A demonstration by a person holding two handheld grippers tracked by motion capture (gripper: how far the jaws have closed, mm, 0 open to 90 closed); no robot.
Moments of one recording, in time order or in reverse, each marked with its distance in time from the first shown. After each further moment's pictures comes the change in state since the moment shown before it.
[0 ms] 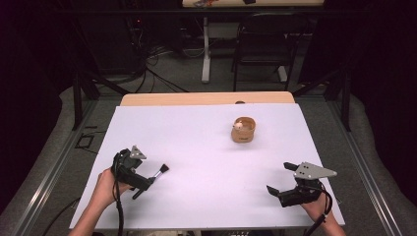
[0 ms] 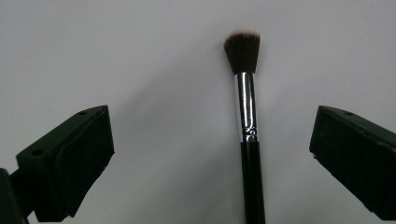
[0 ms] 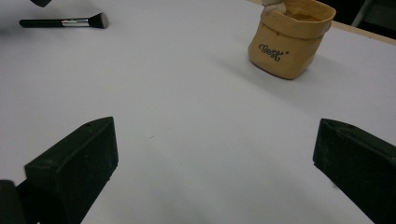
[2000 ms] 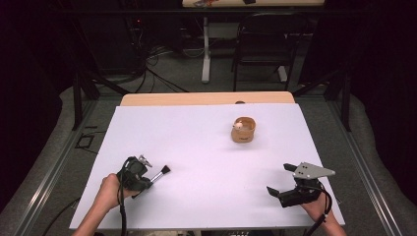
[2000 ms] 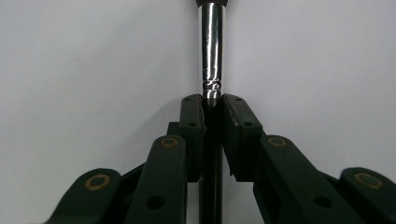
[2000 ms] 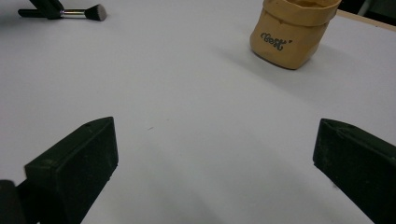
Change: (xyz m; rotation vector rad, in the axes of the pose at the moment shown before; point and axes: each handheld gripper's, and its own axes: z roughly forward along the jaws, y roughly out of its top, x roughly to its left) left arm -0.009 -0.007 0.019 0.166 -0.126 -0.001; right arm -0.002 -0.003 0.002 0.037 0.006 0.005
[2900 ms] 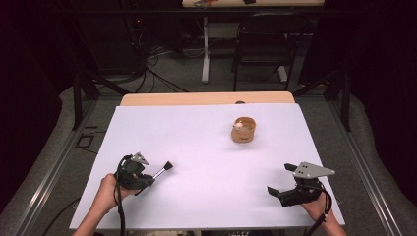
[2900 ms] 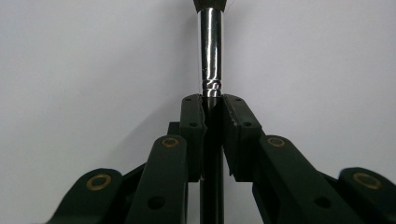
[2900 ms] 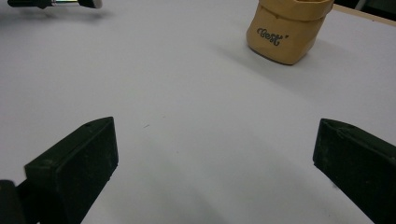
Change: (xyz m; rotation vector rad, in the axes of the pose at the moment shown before) left arm 0.000 -0.003 -0.013 -0.137 -0.059 -0.005; right arm -0.001 0.000 0.001 0.005 -0.012 0.010
